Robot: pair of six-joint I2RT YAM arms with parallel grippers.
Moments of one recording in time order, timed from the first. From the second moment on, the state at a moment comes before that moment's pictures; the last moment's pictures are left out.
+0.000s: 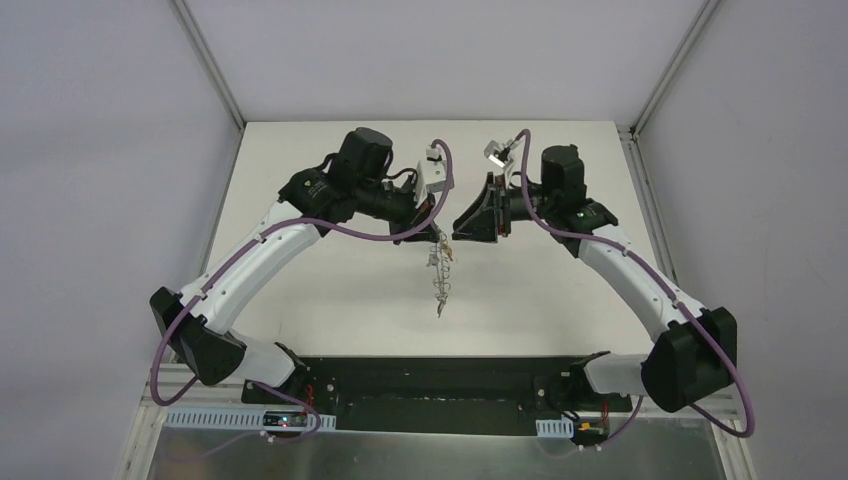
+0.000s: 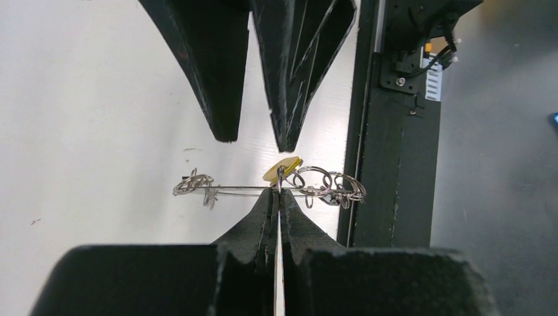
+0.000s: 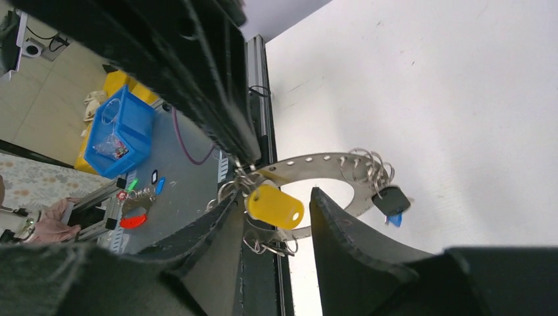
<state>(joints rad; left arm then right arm) -0.69 1.40 1.53 -0.79 0.66 0.29 0.44 1.33 1.06 -0.10 -1.14 0.25</state>
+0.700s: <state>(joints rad) -0.66 1.42 1.51 -0.61 0.87 0.07 0.42 1.24 1.14 -0.28 -1.17 0.09</state>
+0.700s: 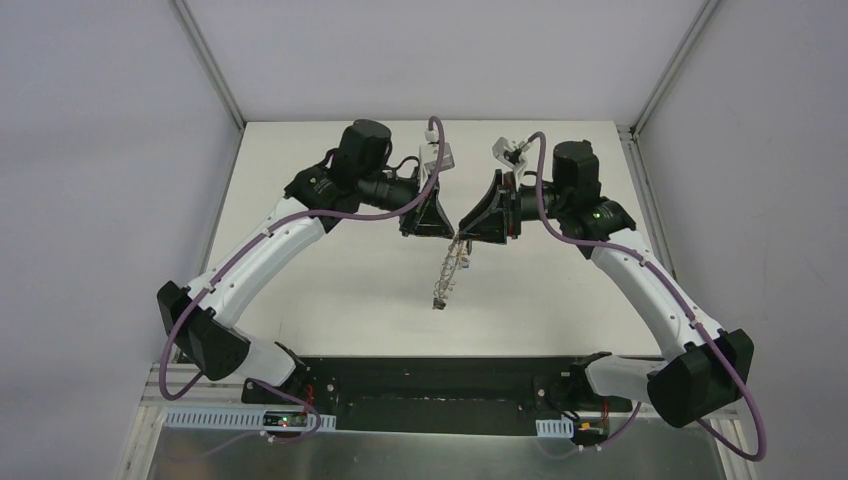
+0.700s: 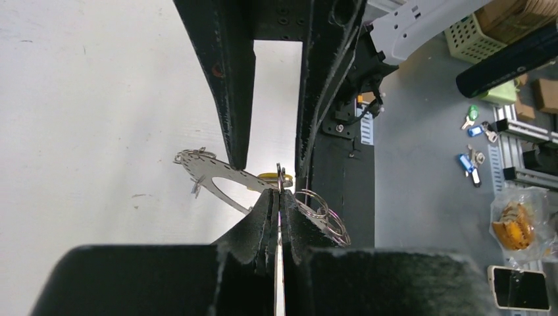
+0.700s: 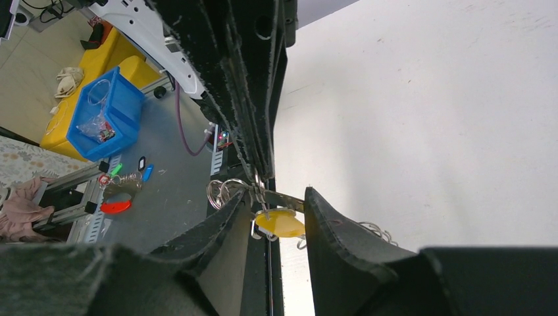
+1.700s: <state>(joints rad) -0.61 1.45 1.46 -0.53 0.94 0.04 0.49 1.28 1.27 -0.51 -1.06 -0.06</state>
